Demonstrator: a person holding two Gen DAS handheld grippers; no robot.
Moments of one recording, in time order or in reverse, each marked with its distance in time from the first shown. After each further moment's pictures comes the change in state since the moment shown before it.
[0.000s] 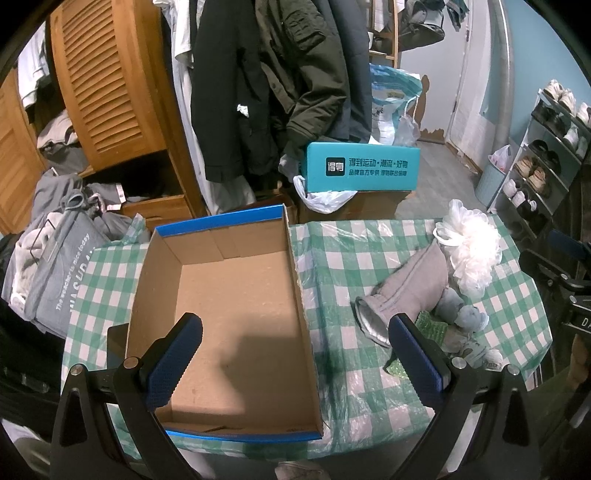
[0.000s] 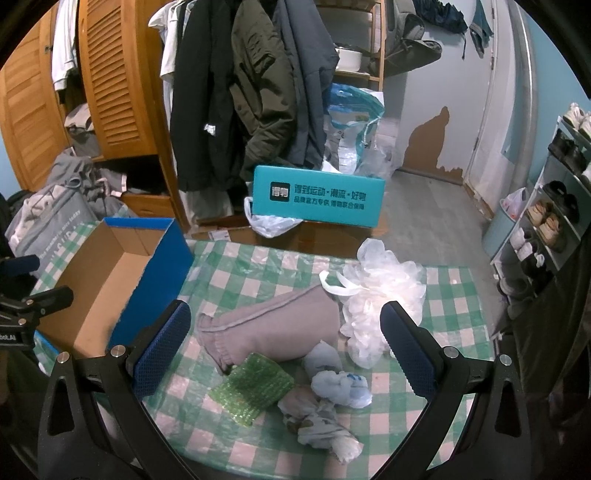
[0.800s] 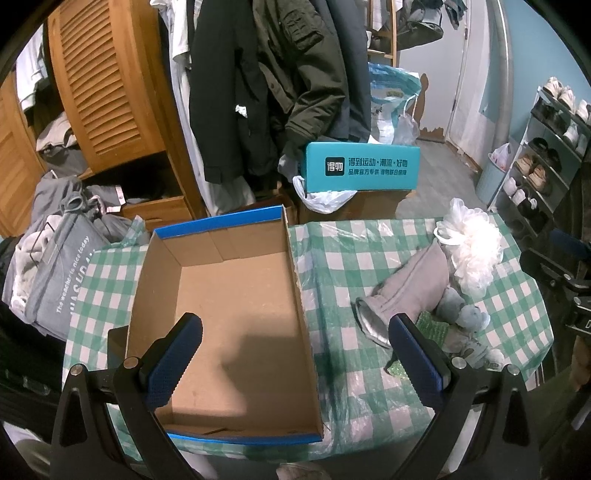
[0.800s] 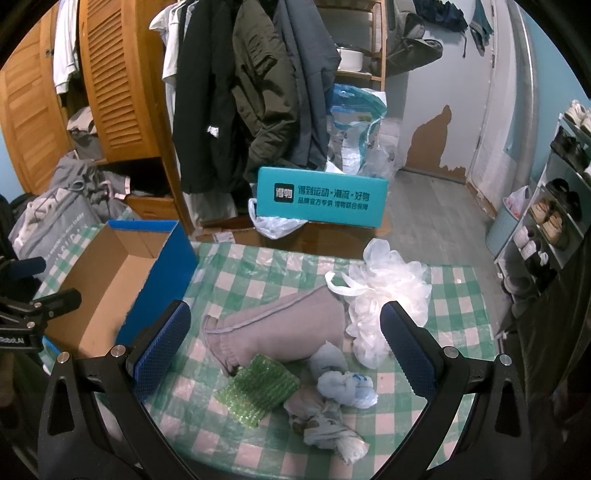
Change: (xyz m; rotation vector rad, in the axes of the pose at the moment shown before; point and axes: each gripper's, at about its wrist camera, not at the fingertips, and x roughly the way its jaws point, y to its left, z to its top) left arm 0.001 -0.001 0.001 0.004 0.001 0.007; right arm 0.003 0.002 0.000 0.004 -0.003 0.018
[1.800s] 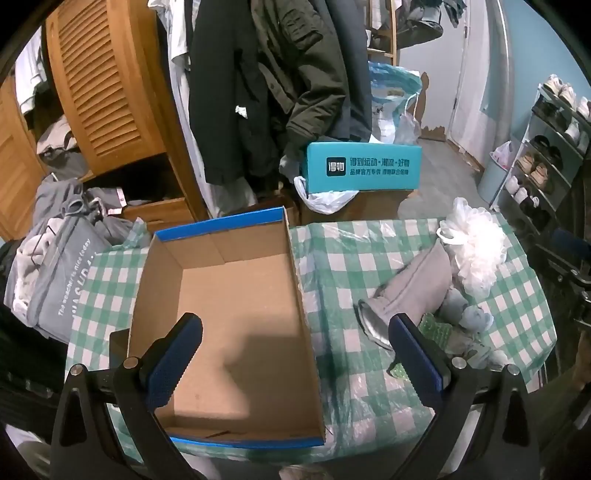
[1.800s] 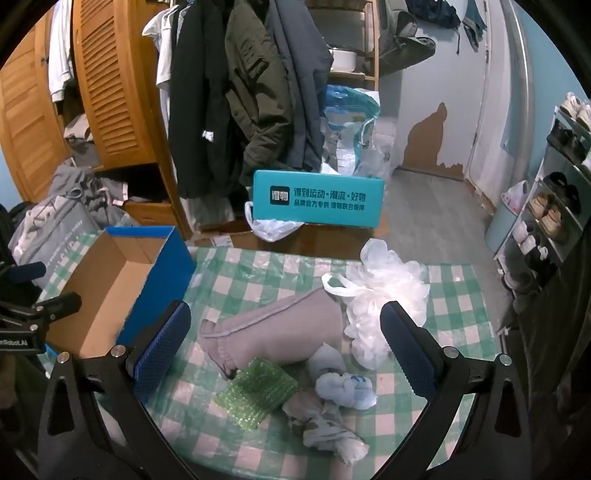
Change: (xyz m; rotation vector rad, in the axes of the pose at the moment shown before) left arm 0.002 0.002 0.000 0.003 0.003 0.005; right arm -0.002 -0.007 0.000 0.004 -0.002 0.003
